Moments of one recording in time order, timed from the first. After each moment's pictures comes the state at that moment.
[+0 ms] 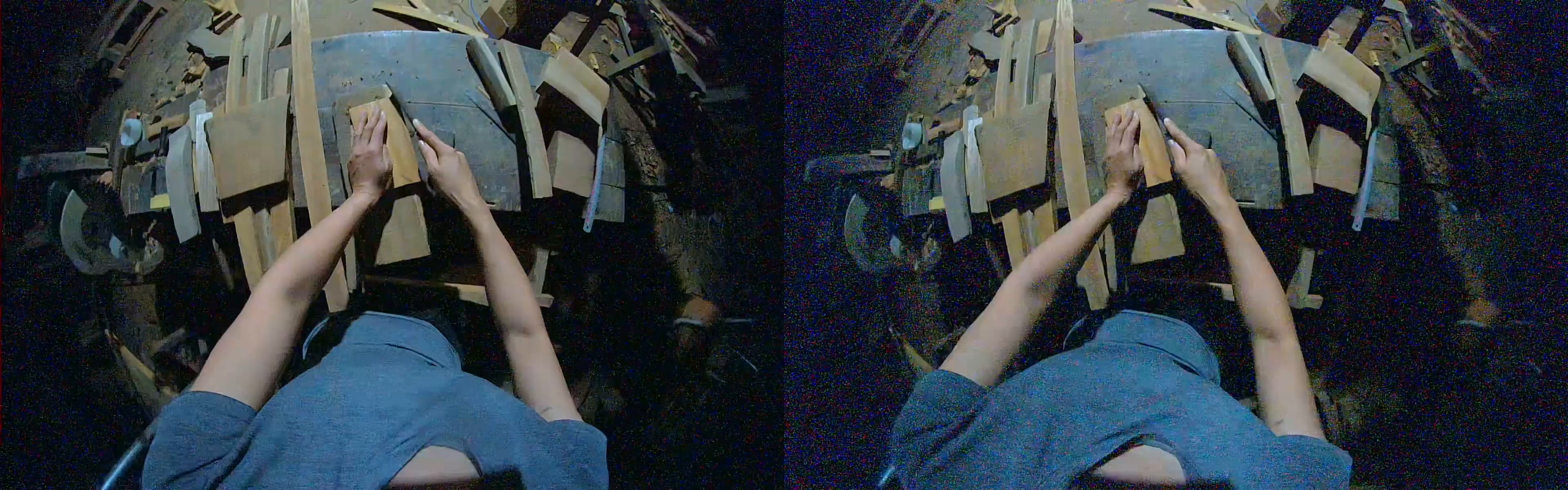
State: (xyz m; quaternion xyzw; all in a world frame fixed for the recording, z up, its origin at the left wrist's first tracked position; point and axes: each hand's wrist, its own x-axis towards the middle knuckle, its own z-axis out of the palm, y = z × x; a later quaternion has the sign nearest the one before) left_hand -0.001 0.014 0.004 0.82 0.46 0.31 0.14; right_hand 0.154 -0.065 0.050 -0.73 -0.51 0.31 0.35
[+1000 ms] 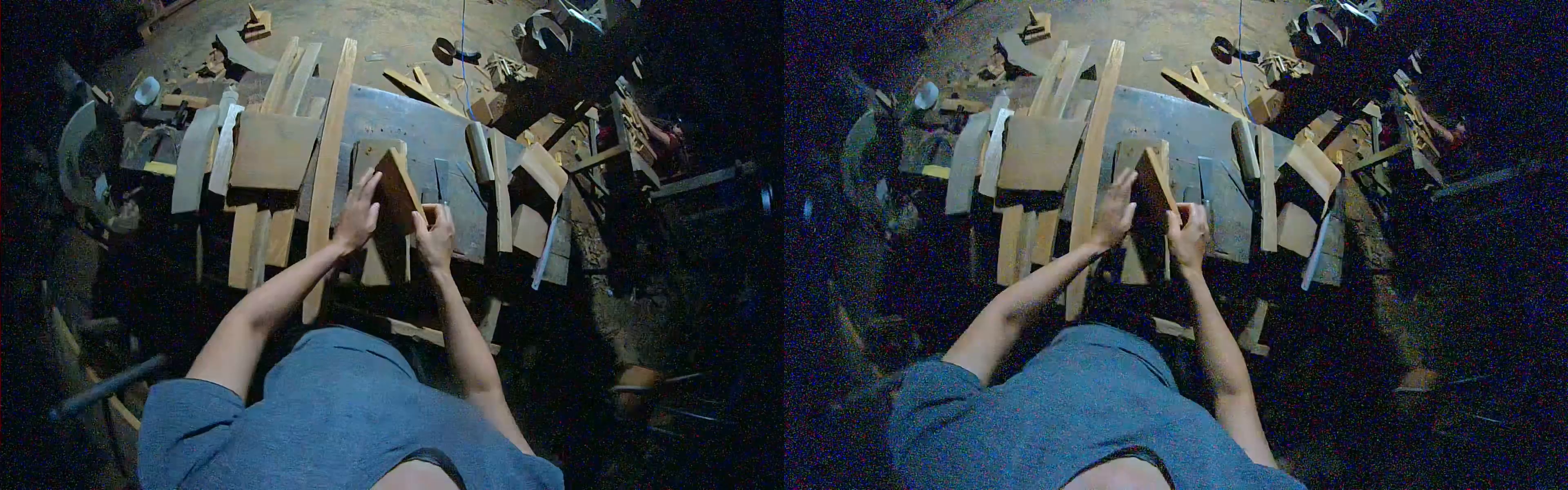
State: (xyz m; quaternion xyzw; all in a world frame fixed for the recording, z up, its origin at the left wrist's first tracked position) left_hand -0.058 -0.034 0.055 0.77 0.40 0.38 0.31; right_hand 0.107 -0.109 0.097 -0.73 -0.52 0.16 0.42
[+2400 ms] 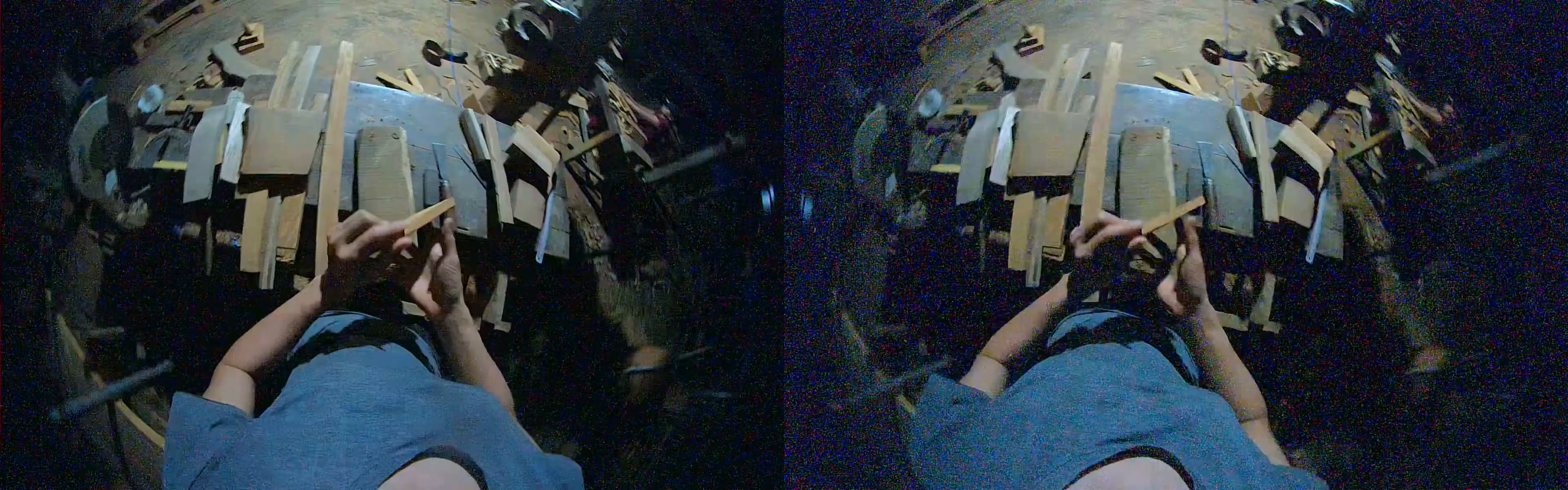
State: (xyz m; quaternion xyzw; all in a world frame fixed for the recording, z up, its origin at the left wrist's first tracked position) left_hand -0.105 -0.148 0.201 0.77 0.24 0.56 0.20; right_hand 0.036 -0.216 0.203 -0.27 0.01 0.71 0.64
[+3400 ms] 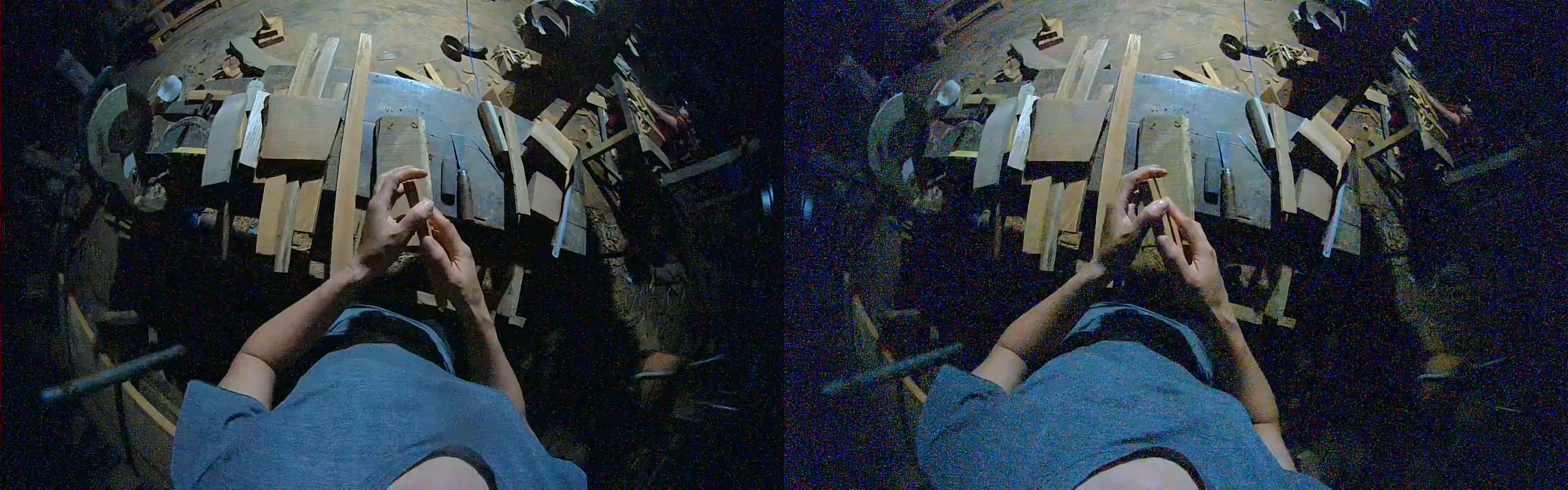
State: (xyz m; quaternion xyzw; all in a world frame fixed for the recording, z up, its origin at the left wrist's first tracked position) left_hand -0.084 -0.153 0.217 0.62 0.34 0.47 0.53; right_hand 0.050 -0.235 0.194 -0.51 -0.47 0.50 0.51
